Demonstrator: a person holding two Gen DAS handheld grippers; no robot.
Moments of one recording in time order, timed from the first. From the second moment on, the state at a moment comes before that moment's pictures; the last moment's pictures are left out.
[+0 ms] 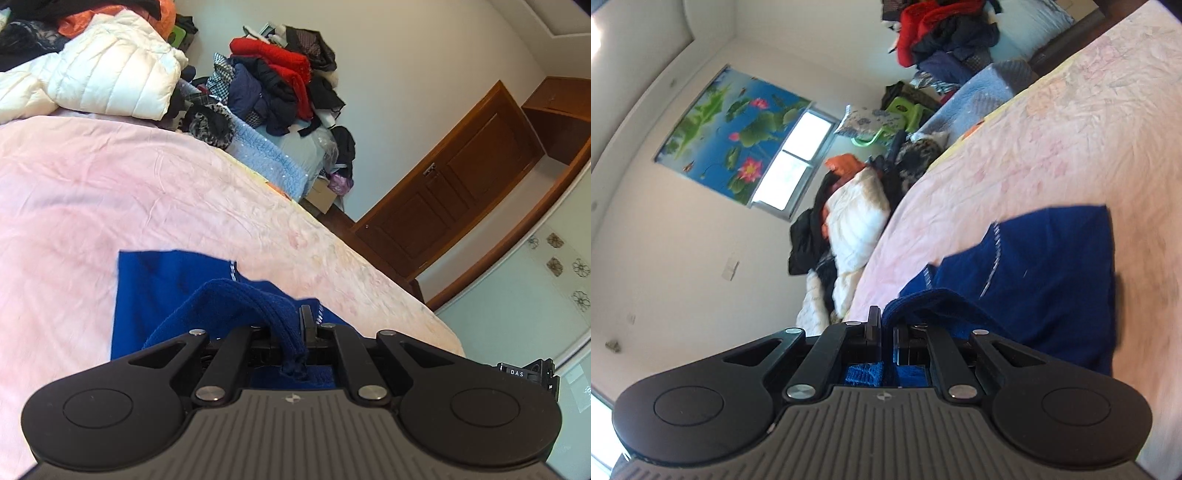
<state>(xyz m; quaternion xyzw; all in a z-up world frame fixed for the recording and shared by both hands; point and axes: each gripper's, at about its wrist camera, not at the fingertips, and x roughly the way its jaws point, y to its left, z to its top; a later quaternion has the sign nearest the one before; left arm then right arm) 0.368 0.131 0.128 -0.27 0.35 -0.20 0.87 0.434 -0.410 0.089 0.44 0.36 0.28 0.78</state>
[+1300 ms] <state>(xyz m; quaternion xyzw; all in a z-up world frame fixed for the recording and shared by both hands) 0.491 -0.011 -0.010 0.09 0.35 -0.09 0.93 0.558 -0.313 -0.005 0.13 0.42 0.19 0.88</state>
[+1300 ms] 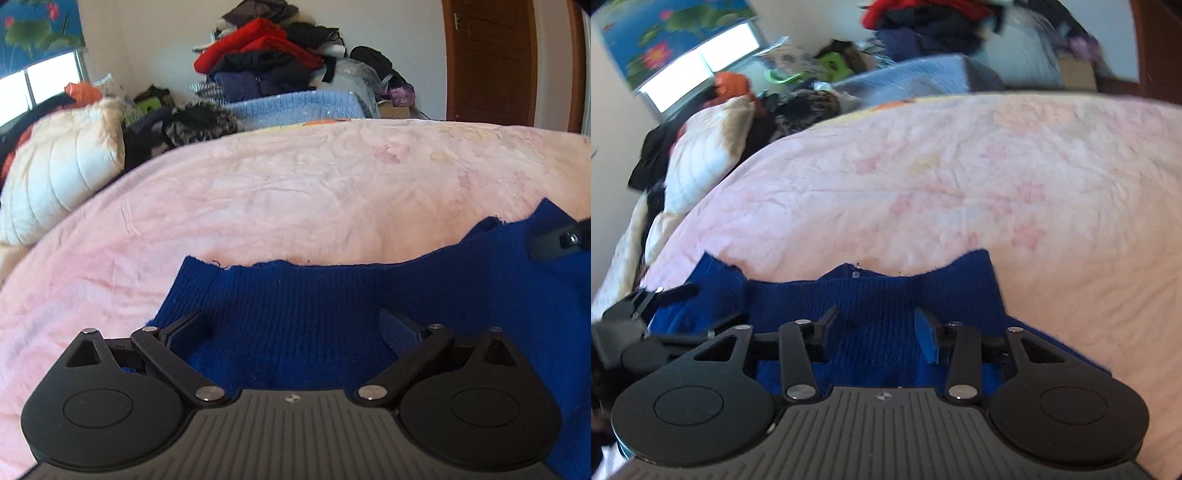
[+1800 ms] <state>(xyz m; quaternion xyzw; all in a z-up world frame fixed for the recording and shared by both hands) 0.340 0.072 0.042 -0.06 0.30 -0.04 0.95 0.417 -0.387 0.036 0.22 0.38 0.18 0.88</state>
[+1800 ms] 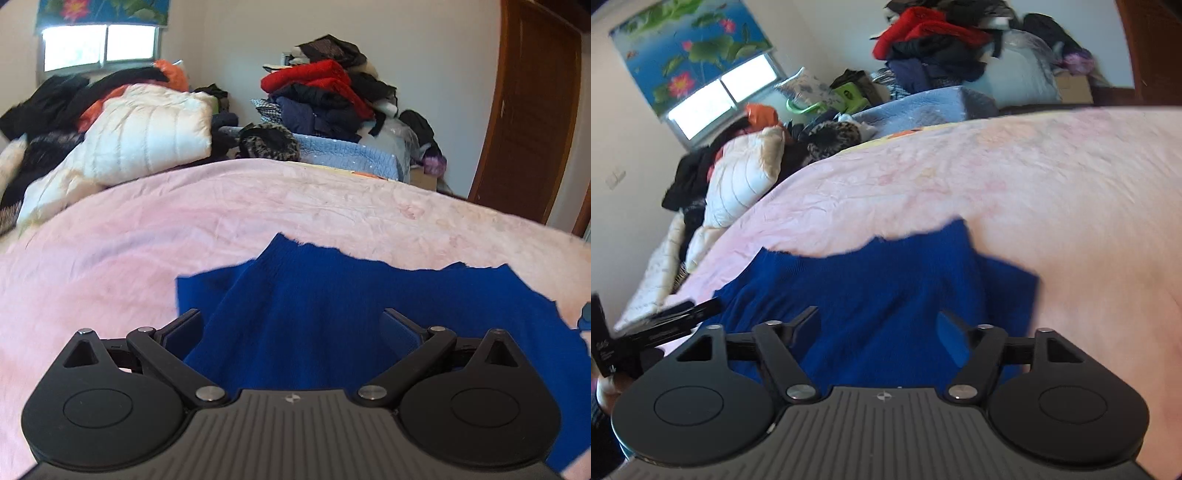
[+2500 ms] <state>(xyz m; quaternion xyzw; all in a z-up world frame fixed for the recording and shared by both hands) 0.288 0.144 -0.013 -0.46 0.34 0.02 0.82 0.347 -0.379 -0.034 0.49 0.43 0.11 0.75</state>
